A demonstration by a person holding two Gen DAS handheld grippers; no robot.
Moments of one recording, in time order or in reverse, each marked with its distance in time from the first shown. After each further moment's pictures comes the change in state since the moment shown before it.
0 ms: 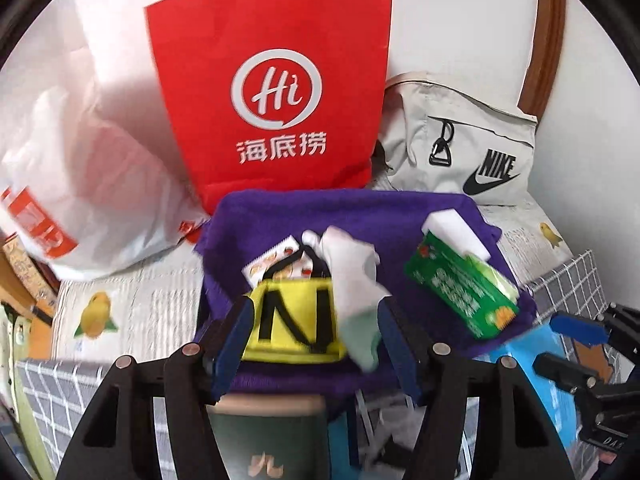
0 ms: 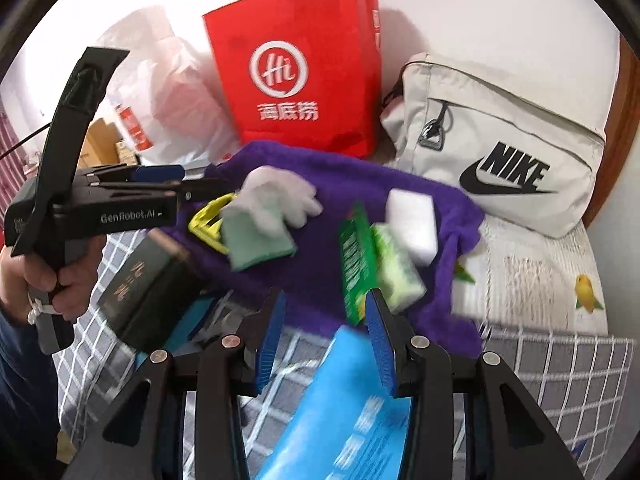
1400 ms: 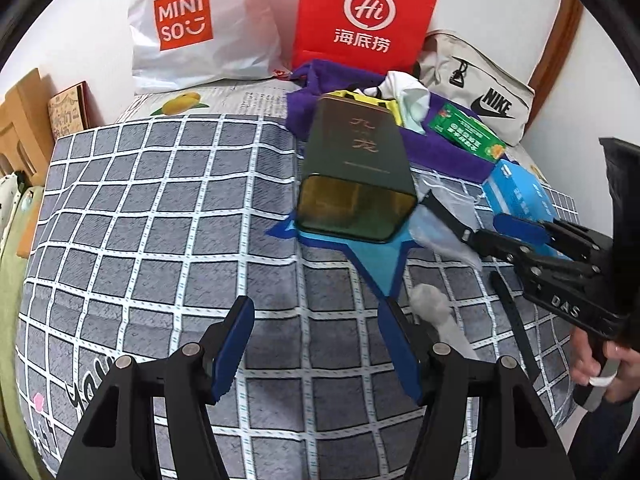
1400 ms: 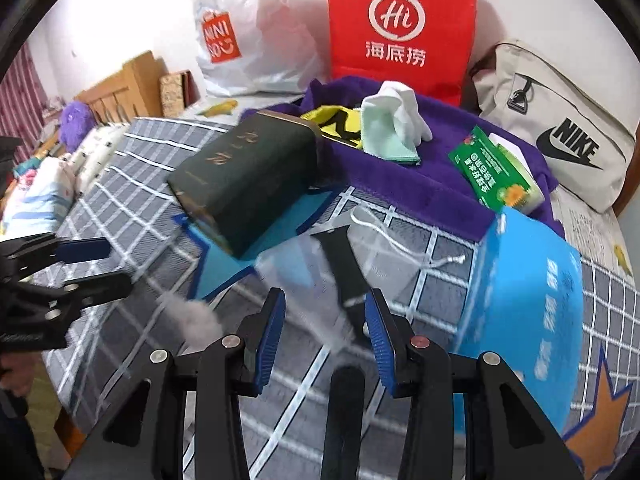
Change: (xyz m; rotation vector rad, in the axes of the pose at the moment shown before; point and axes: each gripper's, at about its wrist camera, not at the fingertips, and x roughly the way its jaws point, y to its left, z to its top) left arm -0.086 0.057 -0.217 -0.205 0.086 -0.007; right arm 0.020 0.114 -0.088 -0.149 0.060 0.001
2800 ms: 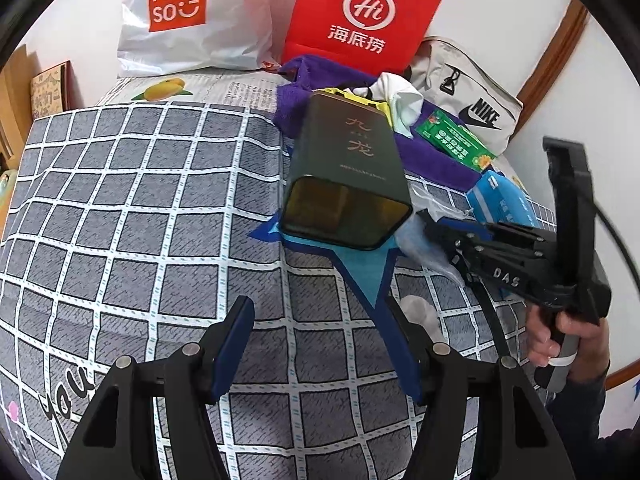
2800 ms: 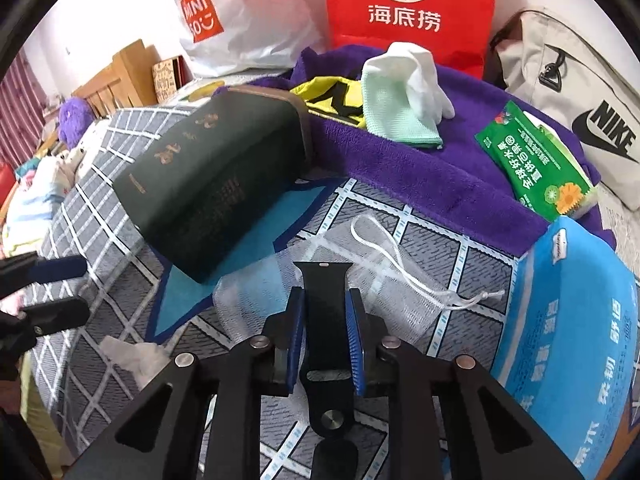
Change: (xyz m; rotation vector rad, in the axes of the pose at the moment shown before) left arm 0.013 0.004 0.005 -0.038 0.017 -0.127; right arm 0.049 -0.014 0.016 0.033 0.065 0.064
